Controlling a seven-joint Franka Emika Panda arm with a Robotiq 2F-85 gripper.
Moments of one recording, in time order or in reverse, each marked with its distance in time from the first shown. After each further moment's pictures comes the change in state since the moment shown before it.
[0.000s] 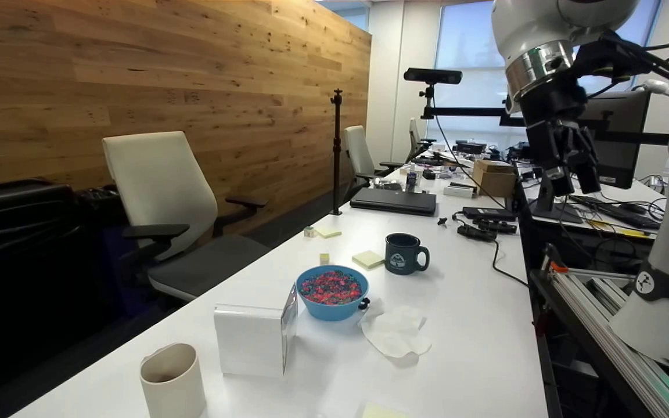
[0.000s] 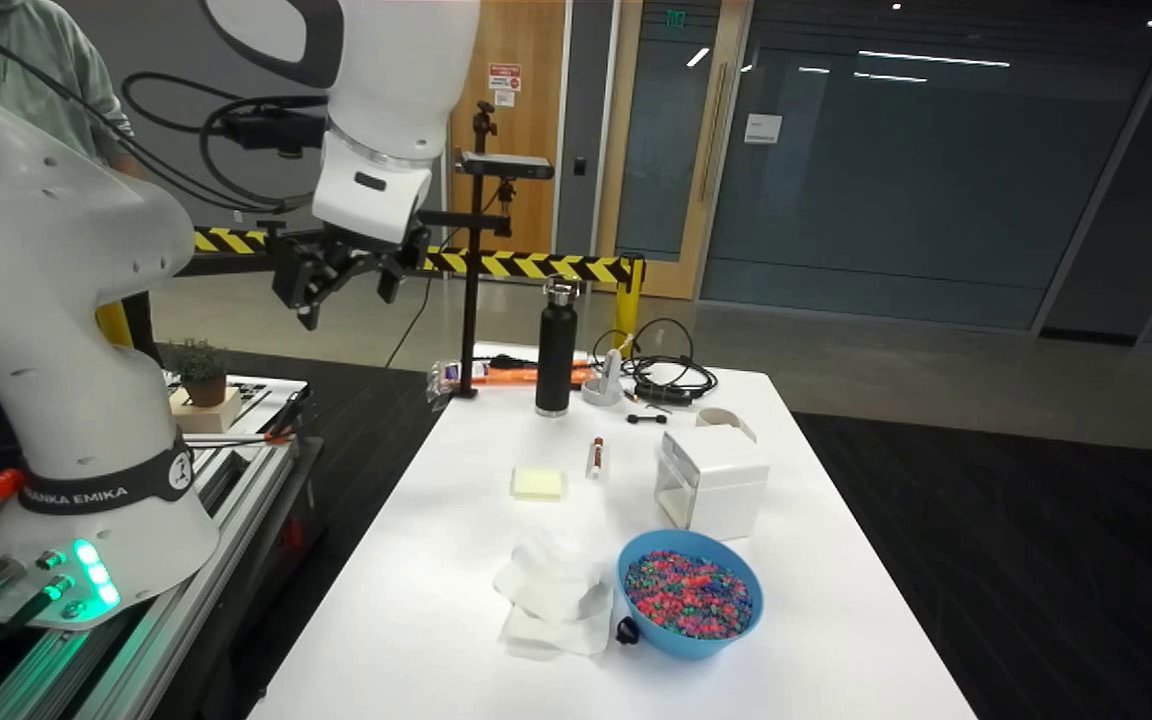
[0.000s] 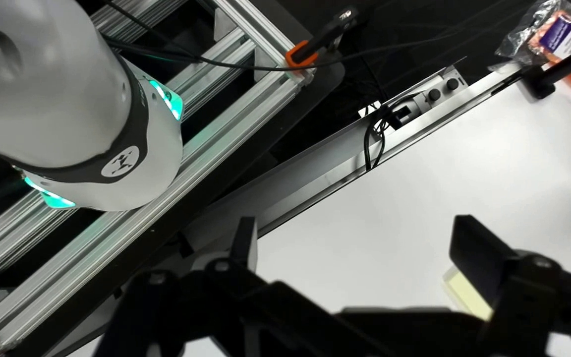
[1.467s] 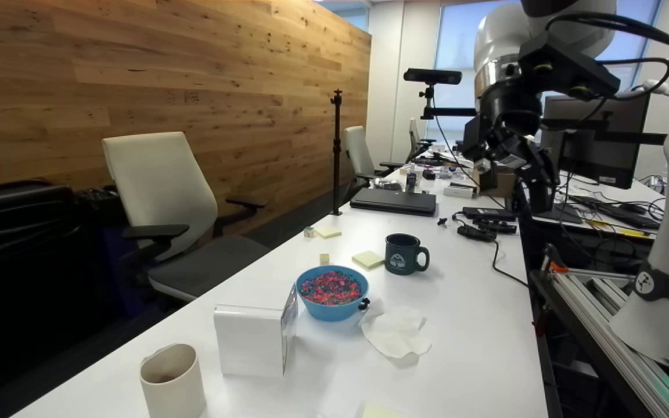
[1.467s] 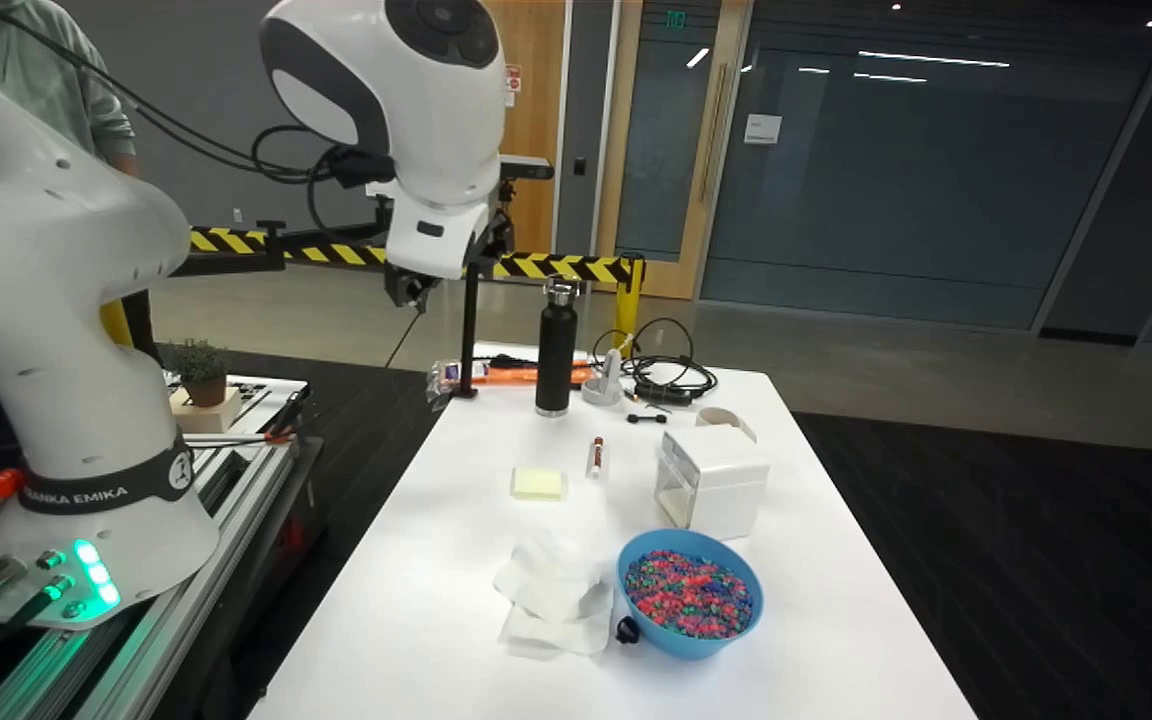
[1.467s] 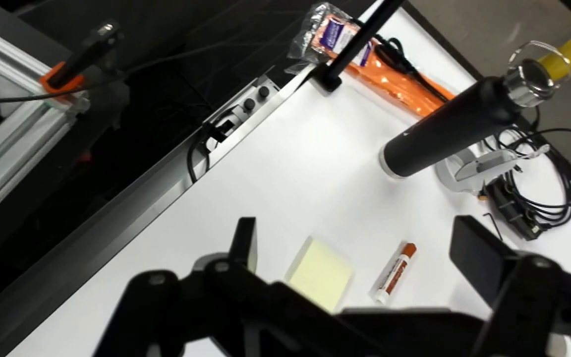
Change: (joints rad) arm 0.063 0.161 0.034 -0.003 0.469 0.318 0.020
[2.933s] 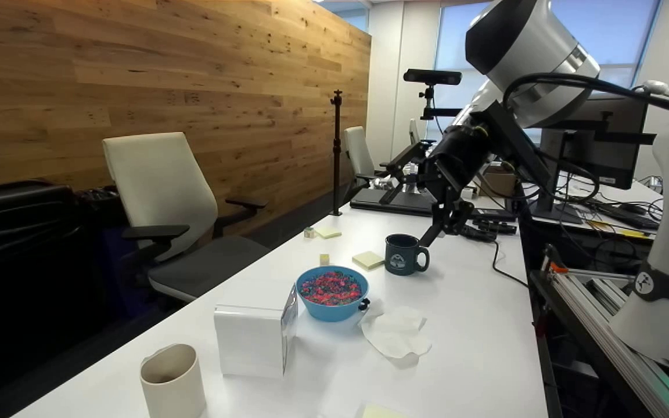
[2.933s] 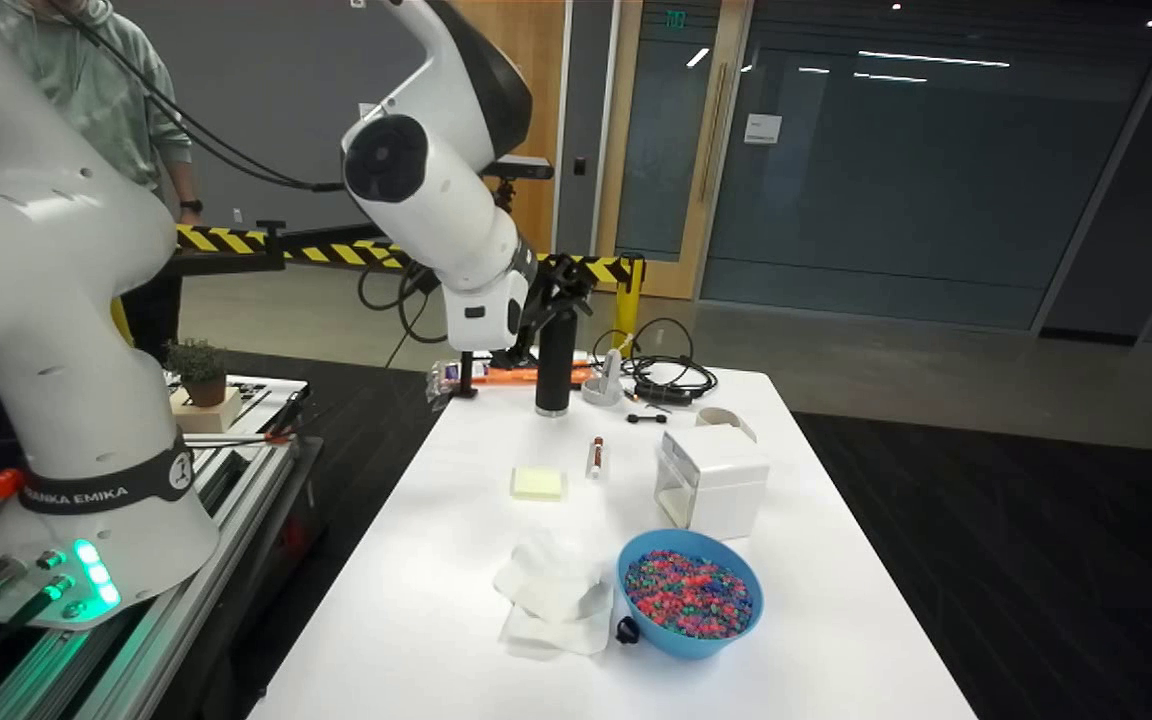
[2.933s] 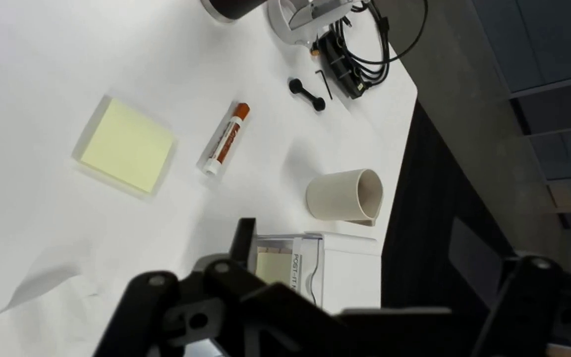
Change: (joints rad) arm 0.165 0.268 0.047 0.008 0.793 0.664 -0.656
